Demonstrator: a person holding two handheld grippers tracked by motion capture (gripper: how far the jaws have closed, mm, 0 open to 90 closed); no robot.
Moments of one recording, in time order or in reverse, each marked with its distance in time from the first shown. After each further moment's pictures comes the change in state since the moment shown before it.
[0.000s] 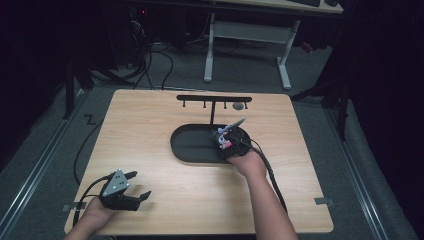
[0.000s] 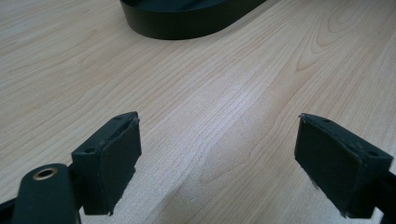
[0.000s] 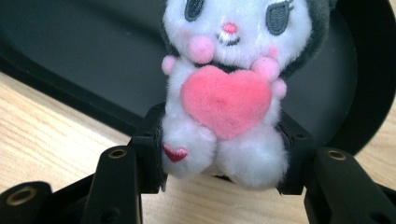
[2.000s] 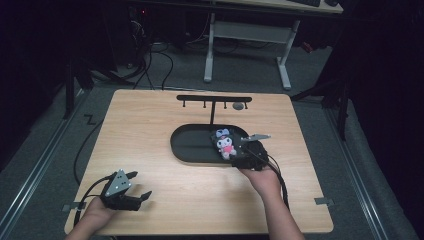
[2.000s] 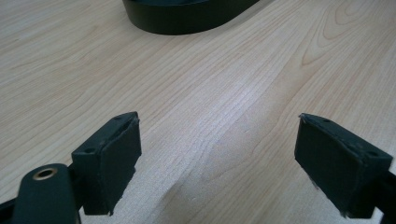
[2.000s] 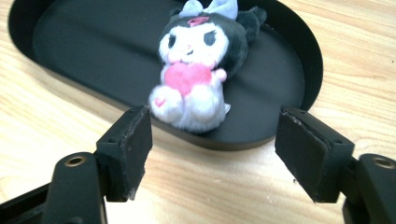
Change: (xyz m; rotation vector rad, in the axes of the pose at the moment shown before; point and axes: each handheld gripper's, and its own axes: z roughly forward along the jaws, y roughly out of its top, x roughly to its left) left arm -0.002 0.001 0.003 0.024 0.018 0.012; right arm -0.016 -0.063 -0.033 -0.334 0.027 0.016
